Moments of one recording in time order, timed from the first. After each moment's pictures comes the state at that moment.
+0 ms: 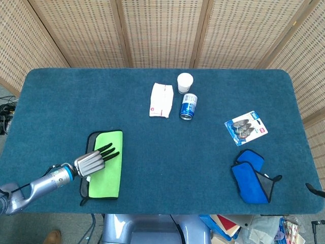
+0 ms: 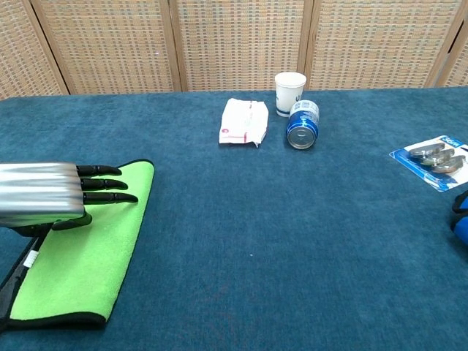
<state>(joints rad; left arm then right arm) -0.79 -1.40 0.28 -1.12 1.85 0.99 0.36 0.00 -1.06 0.15 -1.54 -1.30 1.45 0.10</state>
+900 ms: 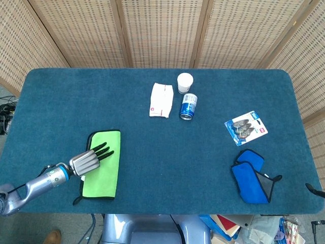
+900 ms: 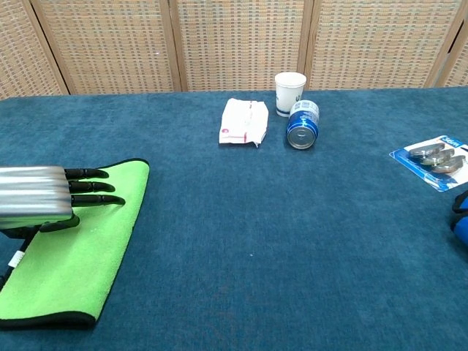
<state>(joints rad) -0.76 -1.41 0.27 -1.05 1.87 0.99 0.33 0.00 -1.06 0.15 -1.54 -1.29 1.45 0.10</state>
